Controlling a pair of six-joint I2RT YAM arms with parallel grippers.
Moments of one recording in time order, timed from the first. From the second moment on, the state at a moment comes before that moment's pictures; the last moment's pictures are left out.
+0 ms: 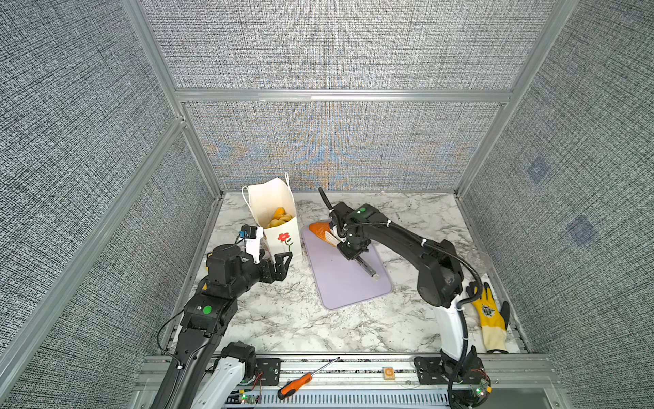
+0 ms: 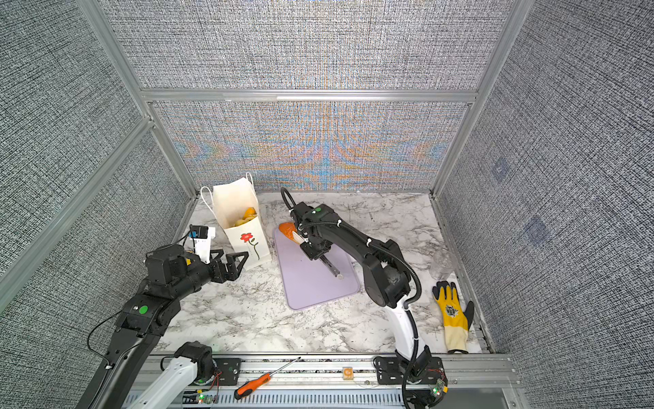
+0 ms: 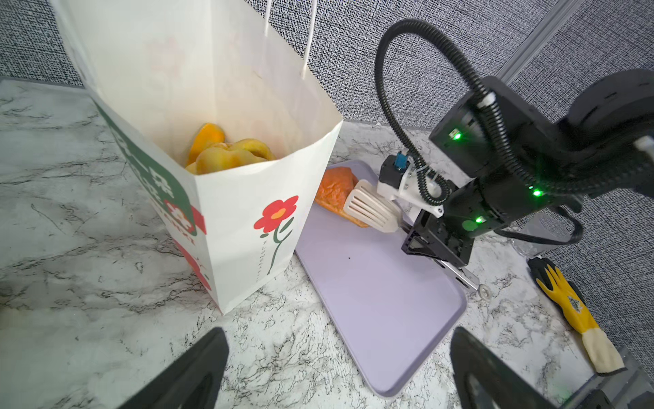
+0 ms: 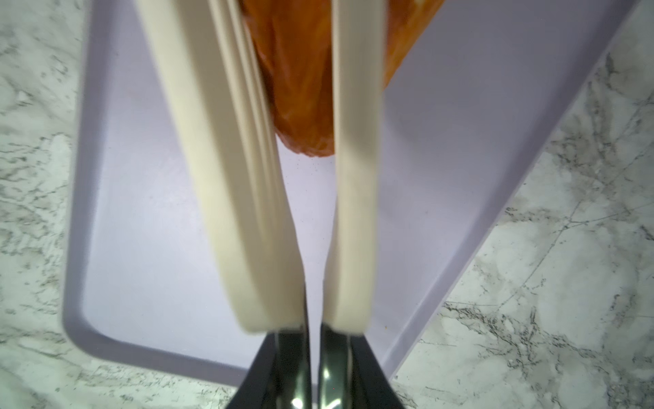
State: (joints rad) left arm -0.26 0.69 0.83 -0.59 0.29 -0.26; right arm 0.71 2.11 1.91 -1.19 0.07 0.00
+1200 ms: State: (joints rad) left arm -0.25 0.75 1.01 -0.60 0.29 -0.25; right arm 0.79 1.71 1.94 -1.04 -0.17 0.07
